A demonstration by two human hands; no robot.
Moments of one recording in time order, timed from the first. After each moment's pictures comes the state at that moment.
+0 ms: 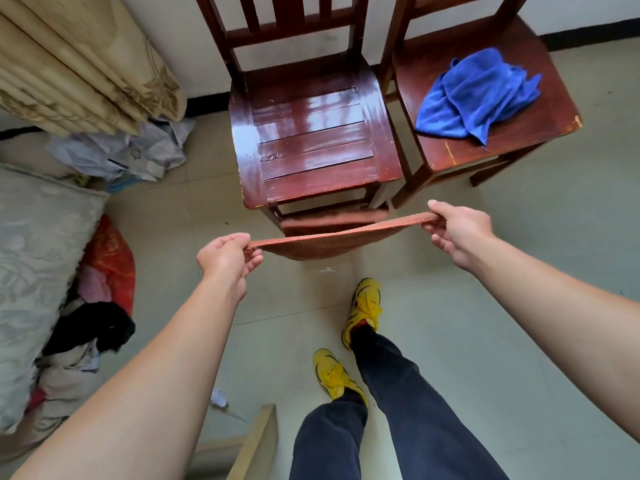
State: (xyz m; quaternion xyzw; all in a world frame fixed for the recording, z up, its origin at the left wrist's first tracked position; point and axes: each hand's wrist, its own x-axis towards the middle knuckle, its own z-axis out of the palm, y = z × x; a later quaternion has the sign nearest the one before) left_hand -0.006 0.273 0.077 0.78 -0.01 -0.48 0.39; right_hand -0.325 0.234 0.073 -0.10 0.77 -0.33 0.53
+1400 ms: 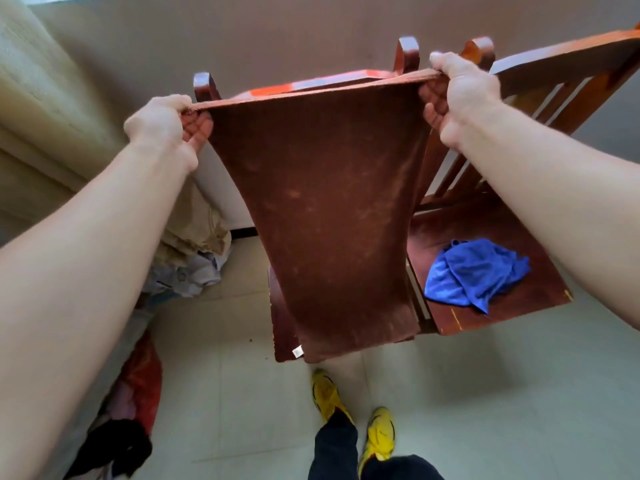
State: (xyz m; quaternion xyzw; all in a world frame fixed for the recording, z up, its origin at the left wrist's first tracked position) left_hand 0.077 -0.132 0.383 0.62 -0.11 -0.46 0.63; right_hand -0.242 -0.165 0.381 -0.27 0.61 -0.54 0.52
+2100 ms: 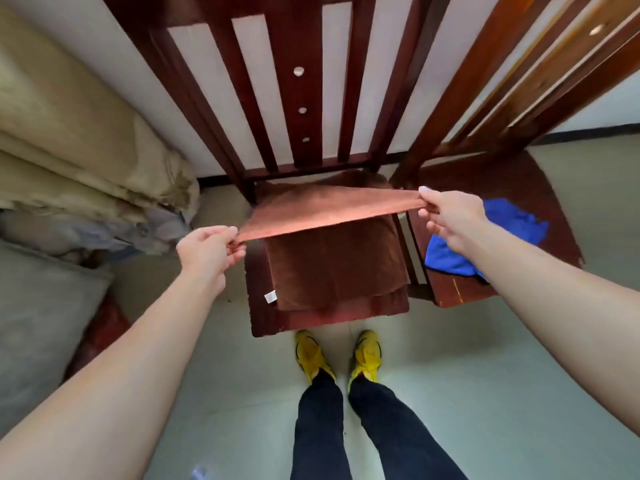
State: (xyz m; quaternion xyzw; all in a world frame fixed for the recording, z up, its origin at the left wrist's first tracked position) left_hand 0.054 -0.036 0.134 0.78 -0.08 -0.47 0.40; right_hand -0.282 -0.104 0.143 -0.19 0.75 -0.29 0.57
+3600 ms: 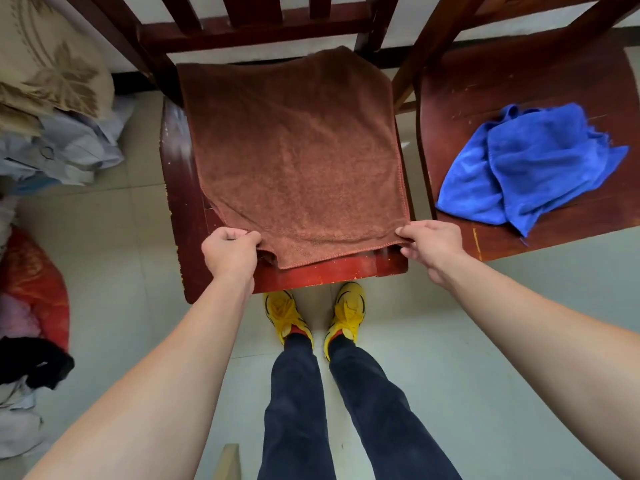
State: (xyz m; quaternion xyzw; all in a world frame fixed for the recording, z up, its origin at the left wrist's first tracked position) left_hand -0.054 0.029 -0.078 0.87 -0.04 -0.40 0.29; right_hand -0.323 -0.003 -0.081 -0.14 0.82 -0.17 0.53
